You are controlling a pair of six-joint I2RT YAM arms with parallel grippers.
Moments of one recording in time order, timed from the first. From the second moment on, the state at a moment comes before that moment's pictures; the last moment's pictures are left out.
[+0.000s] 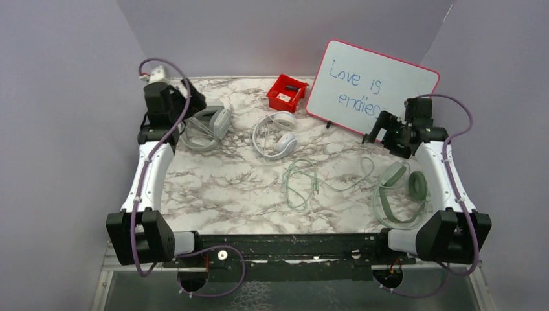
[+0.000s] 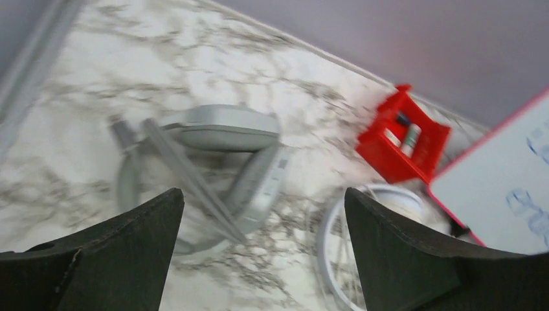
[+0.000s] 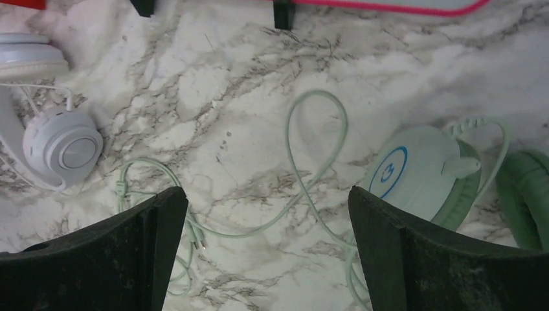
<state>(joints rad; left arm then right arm) 0.16 1.29 1.11 -0.19 0.07 -0.45 -0.07 1.29 1.16 -0.75 -0.13 0.32</state>
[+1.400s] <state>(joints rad) -0.59 1.16 1.07 -0.20 -0.21 0.07 -0.05 1.07 0.65 -0.86 -0.11 0.77</state>
